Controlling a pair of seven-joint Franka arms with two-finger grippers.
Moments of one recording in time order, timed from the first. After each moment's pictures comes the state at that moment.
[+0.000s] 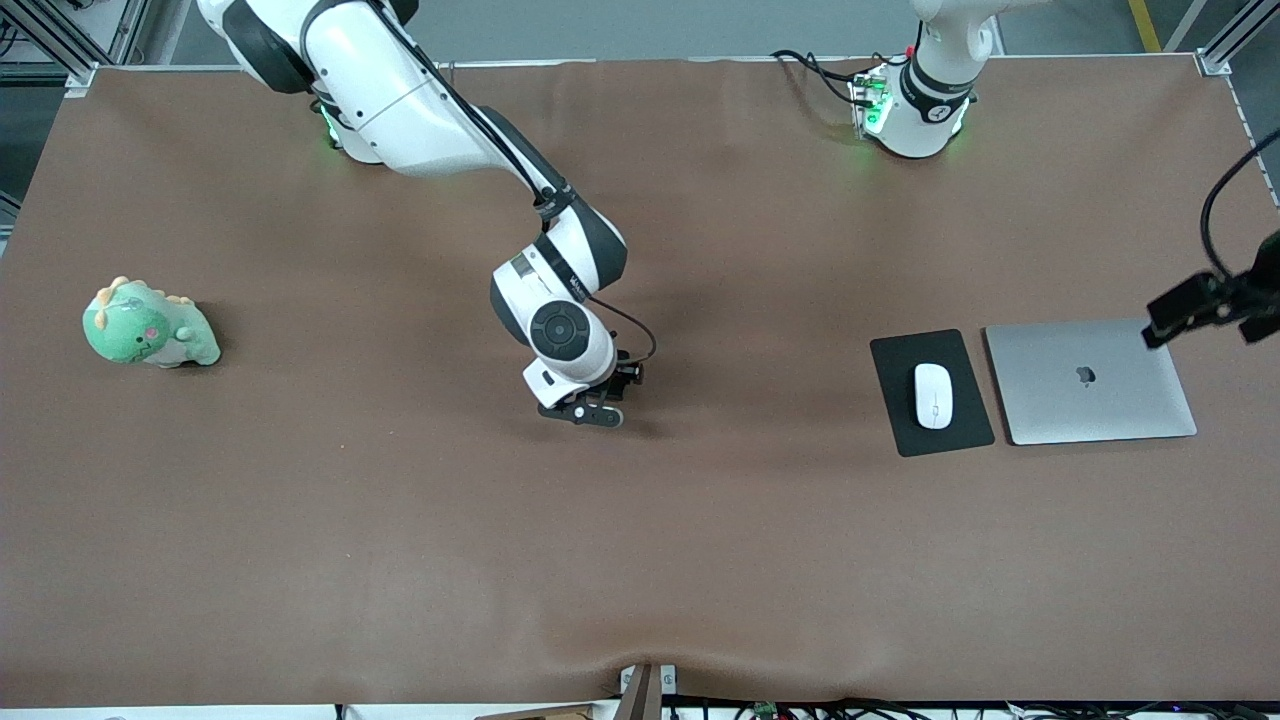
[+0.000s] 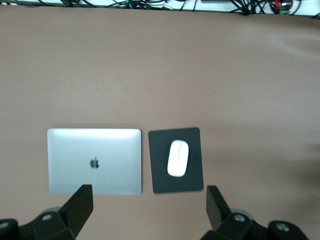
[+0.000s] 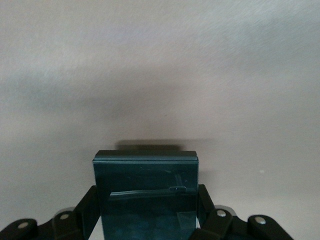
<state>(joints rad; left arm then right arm) 0.21 0.14 -0.26 -1.34 0.06 1.58 -0.08 0.59 0.81 0.09 -1.45 0.11 2.15 0.76</state>
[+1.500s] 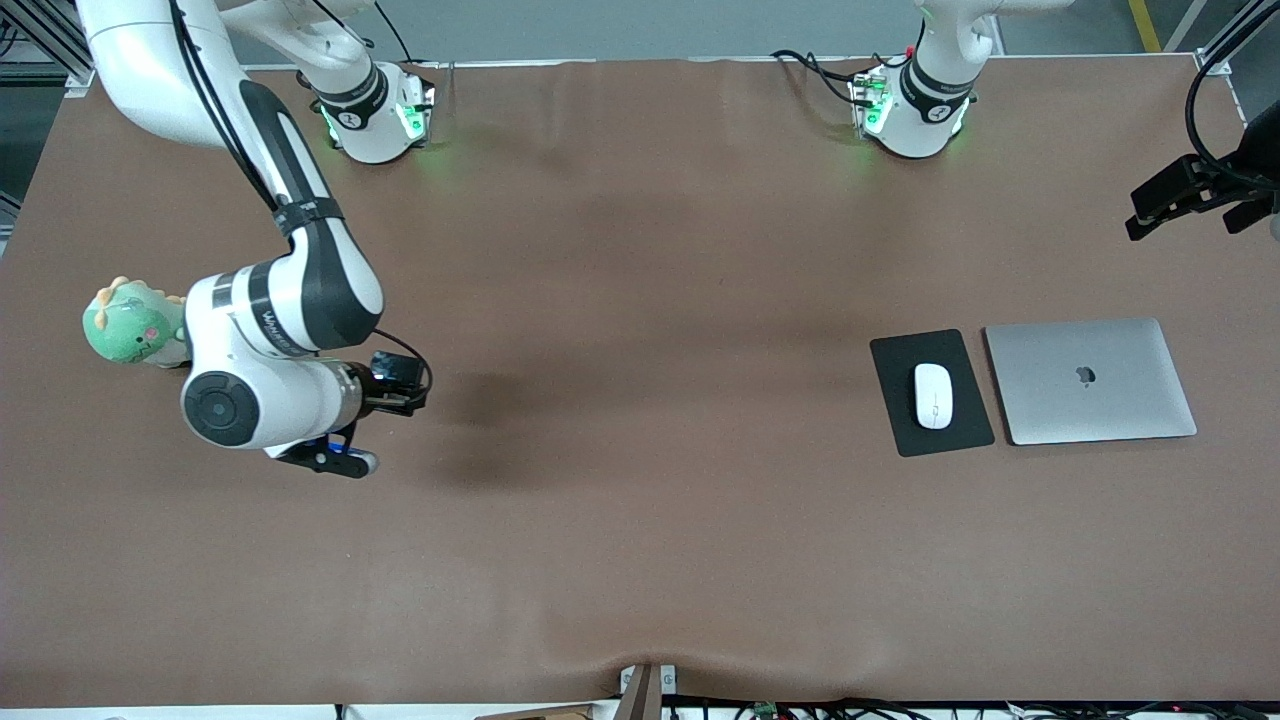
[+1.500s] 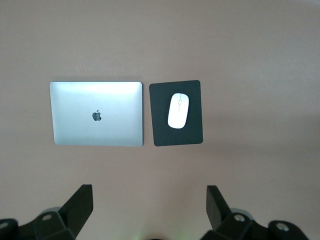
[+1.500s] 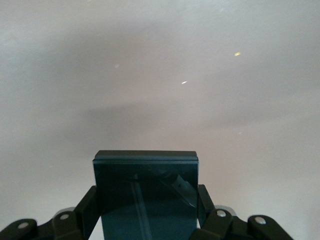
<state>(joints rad) -0.04 -0.04 0.00 -1.50 0.02 1.46 -0.08 0.20 0.54 0.01 -1.50 0.09 1.69 0.39</state>
